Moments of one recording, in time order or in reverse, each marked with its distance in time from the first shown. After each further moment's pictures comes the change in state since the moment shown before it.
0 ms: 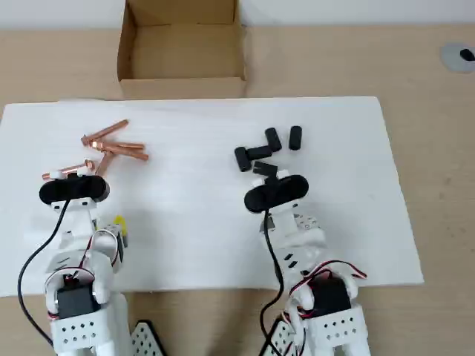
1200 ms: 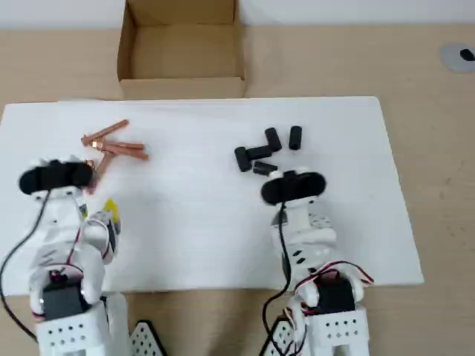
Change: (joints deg) left arm 0.0 16.2 -20.8 0.1 3.2; right arm 7.6 0.0 -1.7 0.0 -2.3
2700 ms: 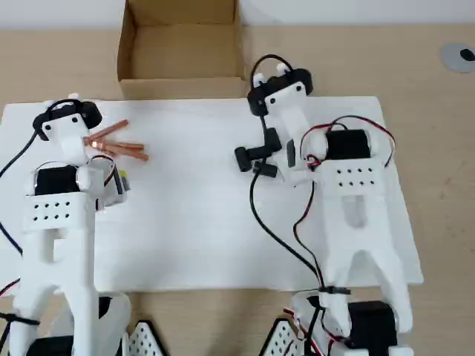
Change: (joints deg) left arm 6.2 55.7 -33.5 6.3 10.5; right arm 0.3 83.7 -76.6 21.3 14.4
